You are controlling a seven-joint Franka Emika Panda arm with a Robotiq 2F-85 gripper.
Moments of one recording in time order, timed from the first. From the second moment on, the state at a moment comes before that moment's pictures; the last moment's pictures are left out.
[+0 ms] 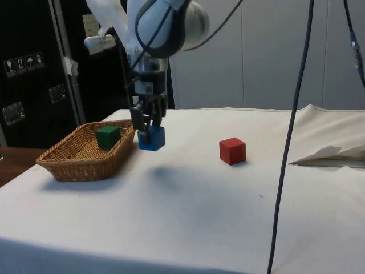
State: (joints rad) arm 0.39 0.37 -0.37 -2.20 0.27 2.66 -0.06
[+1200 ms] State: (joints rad) arm 0.38 0.57 -0.37 -1.74 0.26 2.40 -0.04
